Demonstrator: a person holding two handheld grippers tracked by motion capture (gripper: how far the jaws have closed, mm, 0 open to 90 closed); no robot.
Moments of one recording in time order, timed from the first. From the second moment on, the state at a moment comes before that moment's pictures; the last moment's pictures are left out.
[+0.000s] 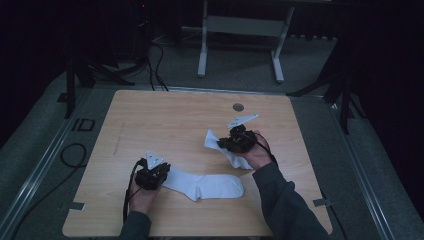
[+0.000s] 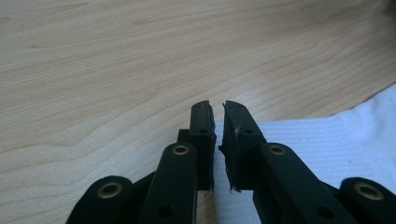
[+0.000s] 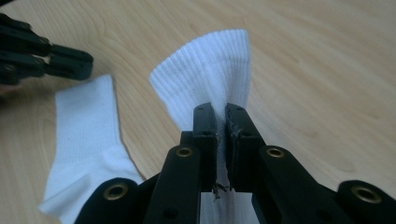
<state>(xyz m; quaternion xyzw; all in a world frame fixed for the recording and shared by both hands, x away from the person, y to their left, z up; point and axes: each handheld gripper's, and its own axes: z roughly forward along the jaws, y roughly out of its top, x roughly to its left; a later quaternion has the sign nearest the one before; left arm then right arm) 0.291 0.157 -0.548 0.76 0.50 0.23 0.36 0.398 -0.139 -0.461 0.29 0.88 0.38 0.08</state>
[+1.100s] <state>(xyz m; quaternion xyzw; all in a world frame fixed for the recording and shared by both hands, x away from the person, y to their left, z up) 0.291 0.156 -0.549 0.76 0.50 0.23 0.35 0.329 -0.183 -0.361 0.22 0.84 0.49 0.10</state>
